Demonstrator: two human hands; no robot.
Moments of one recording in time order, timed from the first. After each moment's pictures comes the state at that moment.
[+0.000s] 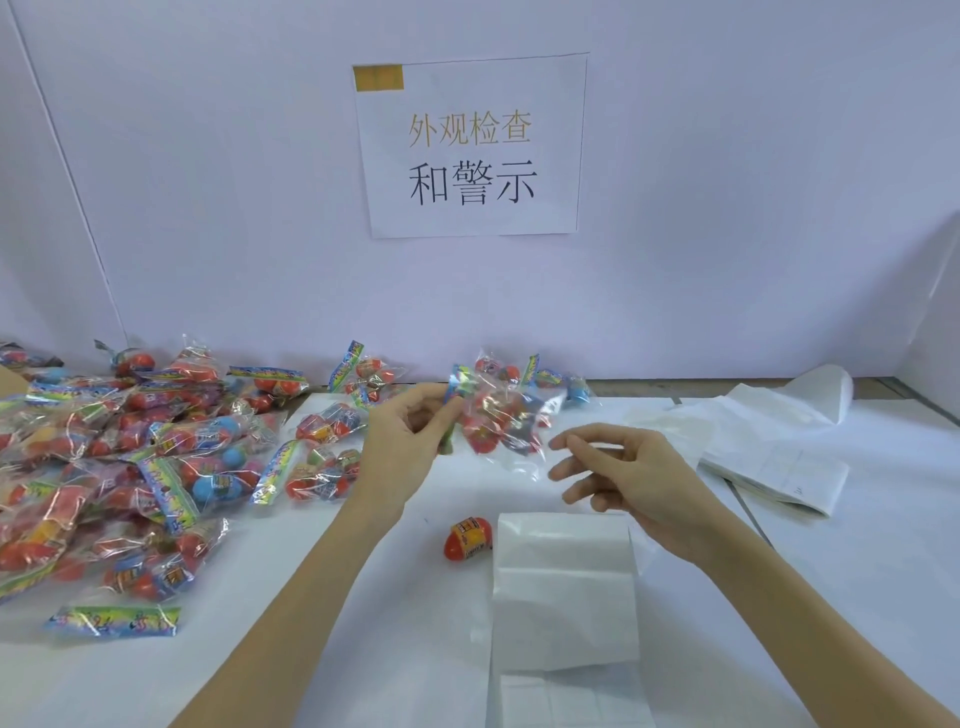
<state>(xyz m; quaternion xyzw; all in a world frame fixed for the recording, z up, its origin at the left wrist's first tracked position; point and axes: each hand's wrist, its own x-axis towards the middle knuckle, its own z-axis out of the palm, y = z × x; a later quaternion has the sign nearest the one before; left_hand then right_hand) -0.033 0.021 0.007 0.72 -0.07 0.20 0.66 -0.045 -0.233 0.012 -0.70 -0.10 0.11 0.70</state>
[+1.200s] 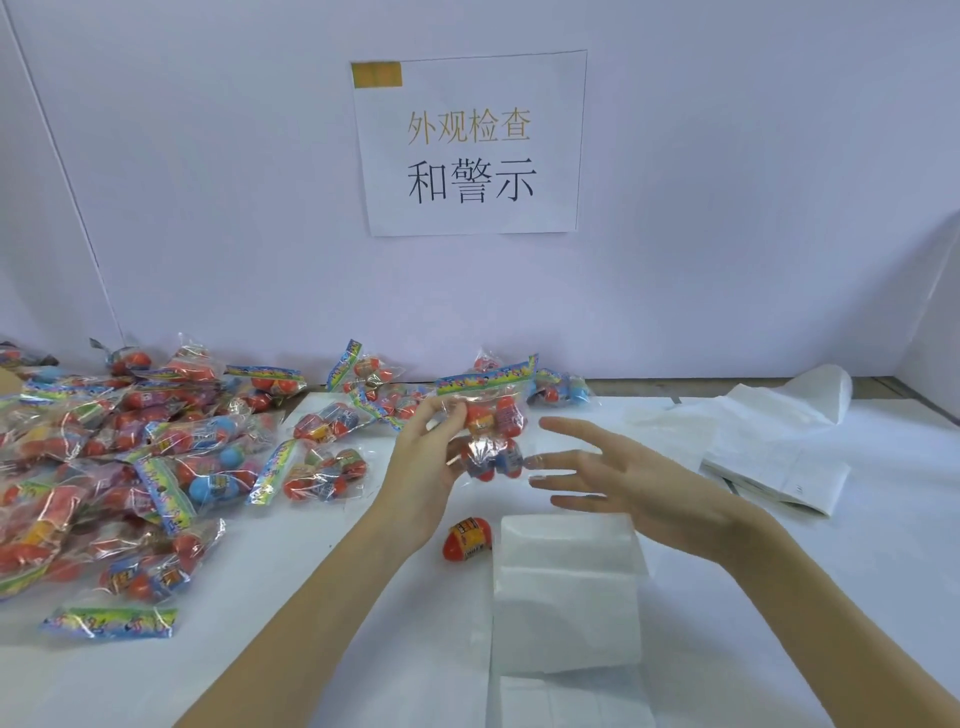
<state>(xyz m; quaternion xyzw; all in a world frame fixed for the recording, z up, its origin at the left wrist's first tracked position) -0.036 -0.005 0.001 0.56 0.02 0.05 0.82 -0.046 -0.240 0.016 -0.71 -0.21 0.23 0.63</state>
